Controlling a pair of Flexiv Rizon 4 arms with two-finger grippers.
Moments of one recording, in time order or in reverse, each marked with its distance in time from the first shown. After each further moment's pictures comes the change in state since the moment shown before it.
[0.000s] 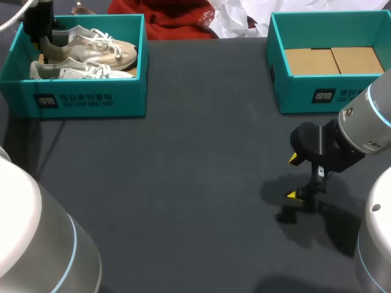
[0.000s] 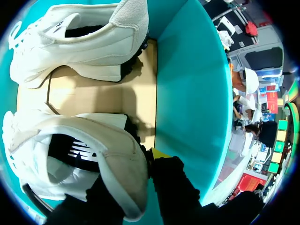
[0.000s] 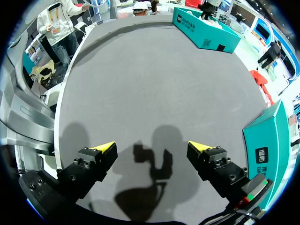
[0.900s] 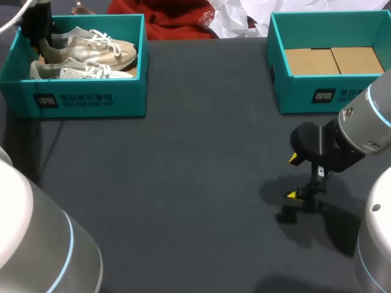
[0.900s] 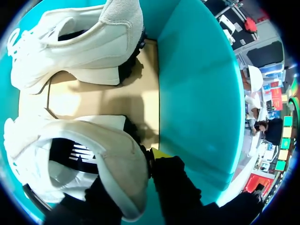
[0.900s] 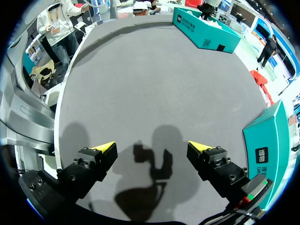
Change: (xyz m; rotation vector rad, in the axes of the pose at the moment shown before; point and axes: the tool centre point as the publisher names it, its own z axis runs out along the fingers) left arm -0.003 -0.004 0.013 0.047 -0.060 0.033; right arm 0.000 0.000 0.000 0.000 0.000 0.000
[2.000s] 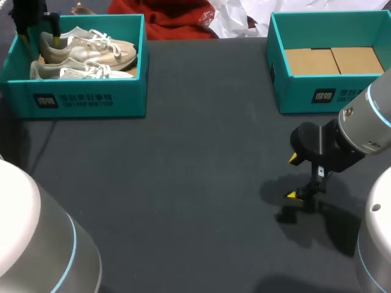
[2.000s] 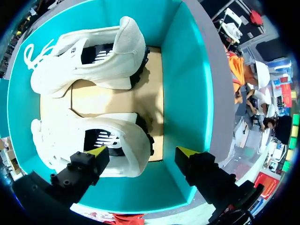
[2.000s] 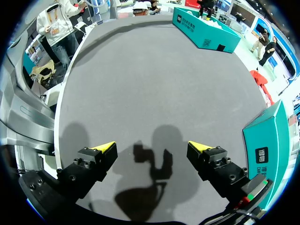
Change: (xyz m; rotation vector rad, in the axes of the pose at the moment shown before) left arm -0.003 -0.003 -0.053 -0.061 -0.134 0.018; right arm 0.000 0.000 0.000 0.000 0.000 0.000
